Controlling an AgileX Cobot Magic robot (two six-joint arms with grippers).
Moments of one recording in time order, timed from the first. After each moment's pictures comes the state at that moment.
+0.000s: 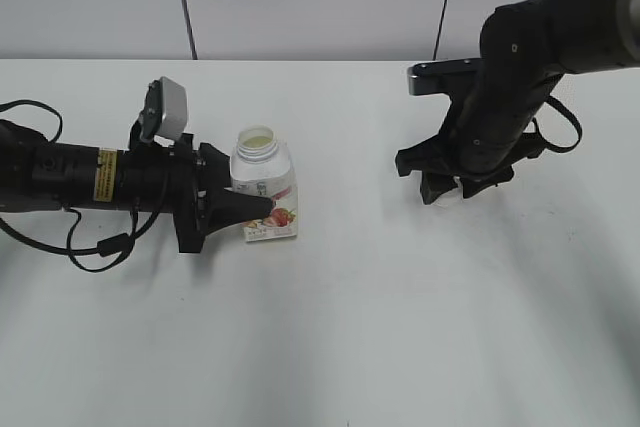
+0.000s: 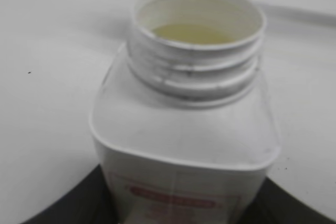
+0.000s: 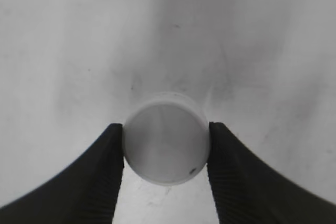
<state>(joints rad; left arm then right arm) -0.13 2.20 -1.01 1.48 -1.10 -0.57 0.39 2.03 -1.27 0.01 0.64 0.16</state>
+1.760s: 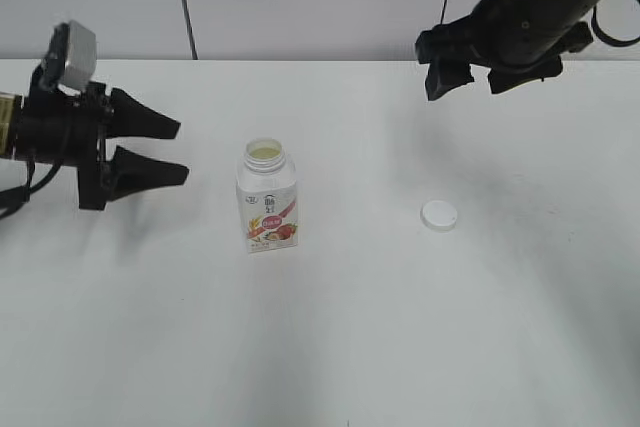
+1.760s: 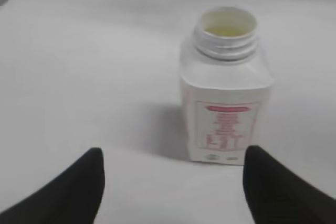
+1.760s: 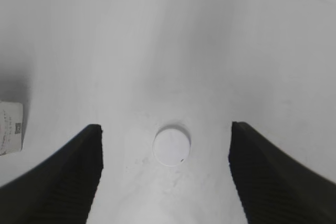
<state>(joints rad) 0.08 1.99 -1.01 1.76 -1.04 -0.72 0.39 1.78 -1.36 0.00 0.74 0.15</state>
